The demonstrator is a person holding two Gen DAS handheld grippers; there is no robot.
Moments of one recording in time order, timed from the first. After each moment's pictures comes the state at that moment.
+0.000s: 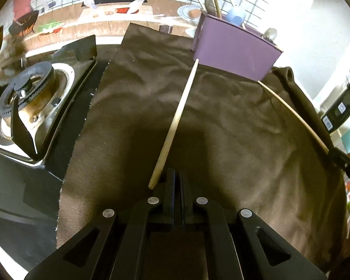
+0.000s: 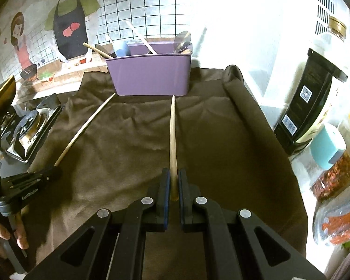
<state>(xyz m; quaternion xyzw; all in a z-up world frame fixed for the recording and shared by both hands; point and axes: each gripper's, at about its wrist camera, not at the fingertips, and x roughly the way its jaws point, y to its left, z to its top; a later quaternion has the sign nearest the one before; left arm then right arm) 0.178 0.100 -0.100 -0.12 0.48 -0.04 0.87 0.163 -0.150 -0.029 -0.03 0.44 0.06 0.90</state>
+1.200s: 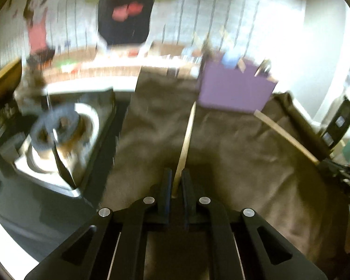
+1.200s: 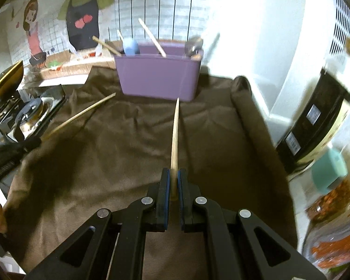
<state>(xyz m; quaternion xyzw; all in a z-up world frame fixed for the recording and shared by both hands) 0.161 0.091 -0.034 -0.06 0.39 0.00 0.92 0.173 -0.152 -0.022 -0.08 0.42 0.09 0.90</state>
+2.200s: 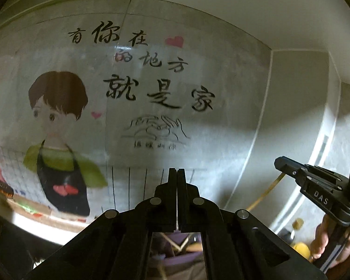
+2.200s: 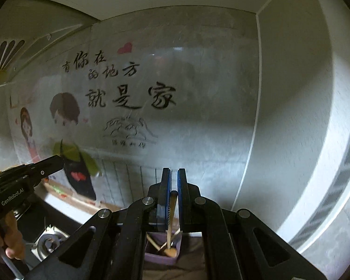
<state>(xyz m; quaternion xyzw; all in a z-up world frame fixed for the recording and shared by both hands) 0.326 0.067 0.270 -0.09 0.19 -0.13 0.97 0.313 -0.153 0.282 -0.04 0.20 0.09 0.97</state>
